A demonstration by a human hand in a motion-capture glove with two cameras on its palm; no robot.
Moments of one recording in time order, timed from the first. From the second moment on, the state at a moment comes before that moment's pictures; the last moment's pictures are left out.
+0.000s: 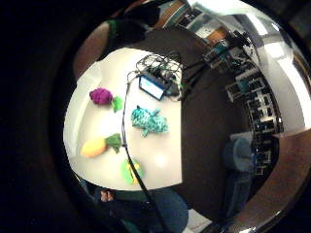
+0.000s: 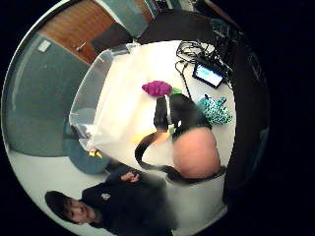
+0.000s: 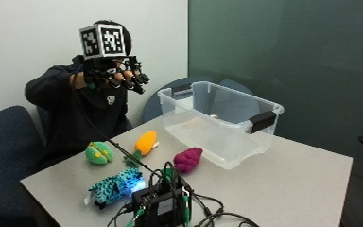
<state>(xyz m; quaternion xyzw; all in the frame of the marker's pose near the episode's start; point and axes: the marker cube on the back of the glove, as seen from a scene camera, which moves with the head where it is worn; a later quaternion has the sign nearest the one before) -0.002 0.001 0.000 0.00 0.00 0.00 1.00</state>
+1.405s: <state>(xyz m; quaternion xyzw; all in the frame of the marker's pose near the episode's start) 0.024 -0.035 0.137 0.08 -0.15 0.00 0.99</state>
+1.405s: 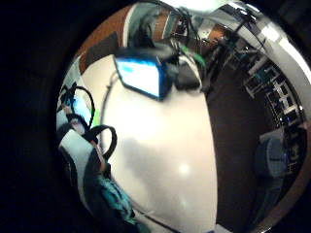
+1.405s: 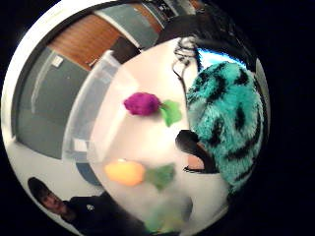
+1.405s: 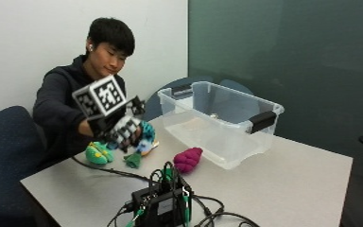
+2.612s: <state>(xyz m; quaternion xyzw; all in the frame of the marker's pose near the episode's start) -0.167 -0.030 0.016 -0.03 -0.12 -0.26 0.96</state>
